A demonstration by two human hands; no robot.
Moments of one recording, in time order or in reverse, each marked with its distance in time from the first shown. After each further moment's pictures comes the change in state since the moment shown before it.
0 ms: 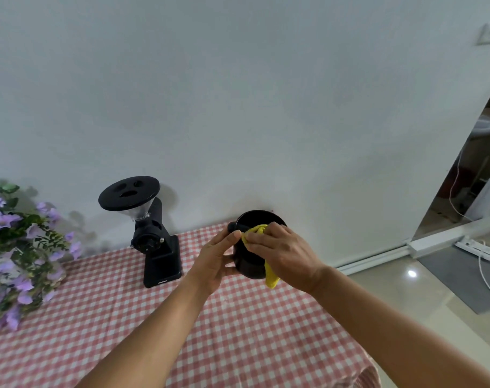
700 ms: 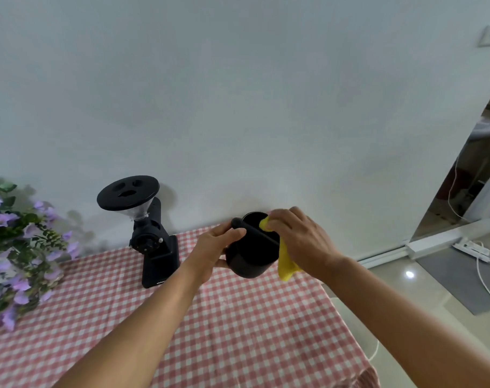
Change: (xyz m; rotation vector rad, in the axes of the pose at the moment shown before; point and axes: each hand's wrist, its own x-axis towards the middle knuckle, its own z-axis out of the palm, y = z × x) left_hand 0.005 0.026 0.000 0.245 0.052 -0.016; right_hand 0.000 0.021 -0.025 -0.013 -0.102 0.321
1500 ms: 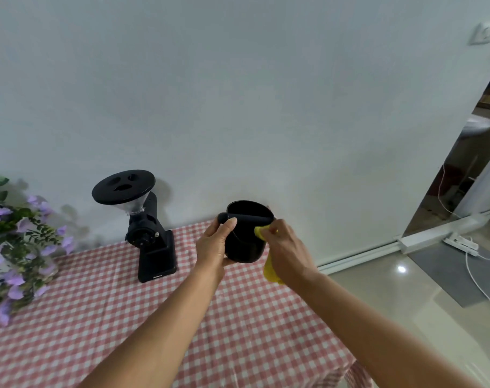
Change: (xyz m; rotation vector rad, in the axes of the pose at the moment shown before) left_hand 0.000 -0.018 0.032 -0.361 0.350 -0.008; right_hand -0.015 -0.037 0.026 0.213 -0.217 0.422
